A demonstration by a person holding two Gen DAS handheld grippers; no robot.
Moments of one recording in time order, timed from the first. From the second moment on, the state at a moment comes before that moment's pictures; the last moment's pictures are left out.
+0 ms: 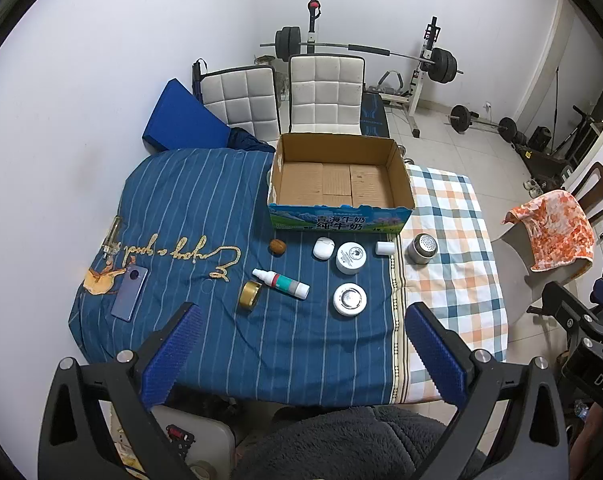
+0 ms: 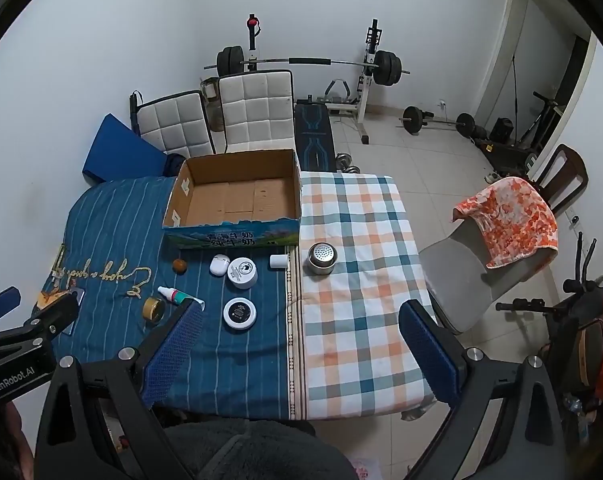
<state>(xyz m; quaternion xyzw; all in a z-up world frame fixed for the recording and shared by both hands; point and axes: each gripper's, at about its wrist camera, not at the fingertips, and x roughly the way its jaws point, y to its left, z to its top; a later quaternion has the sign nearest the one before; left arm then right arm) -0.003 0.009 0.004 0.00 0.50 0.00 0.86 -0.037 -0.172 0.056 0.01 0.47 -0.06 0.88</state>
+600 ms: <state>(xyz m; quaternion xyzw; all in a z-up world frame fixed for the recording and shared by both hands) -0.001 0.006 0.005 0.00 0.50 0.00 0.86 -0.039 -0.164 0.051 0.00 0.47 -0.06 0.88</state>
